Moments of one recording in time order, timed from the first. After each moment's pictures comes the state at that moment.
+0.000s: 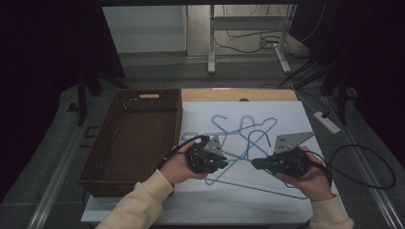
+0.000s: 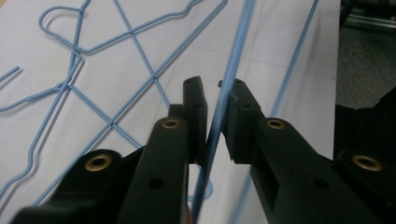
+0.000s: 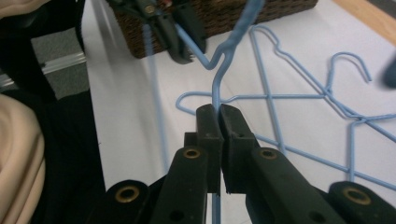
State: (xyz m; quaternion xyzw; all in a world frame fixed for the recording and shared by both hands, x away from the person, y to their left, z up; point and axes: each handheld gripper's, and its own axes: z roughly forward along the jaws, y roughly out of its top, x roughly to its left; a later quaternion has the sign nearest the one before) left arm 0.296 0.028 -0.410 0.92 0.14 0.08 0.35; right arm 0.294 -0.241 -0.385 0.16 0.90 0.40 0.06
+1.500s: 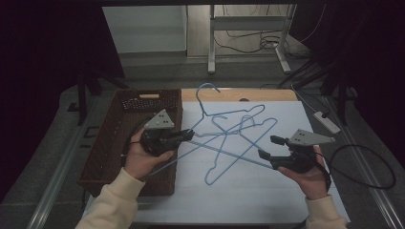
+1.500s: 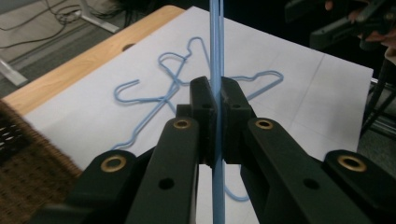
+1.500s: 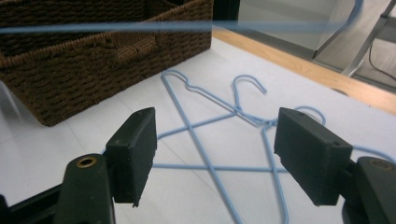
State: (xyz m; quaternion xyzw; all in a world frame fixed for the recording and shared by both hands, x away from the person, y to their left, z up) left arm 0.293 0.137 -0.363 0.82 0.29 0.14 0.47; right arm 0.304 -0.269 -0.404 0.29 0.80 0.48 0.18
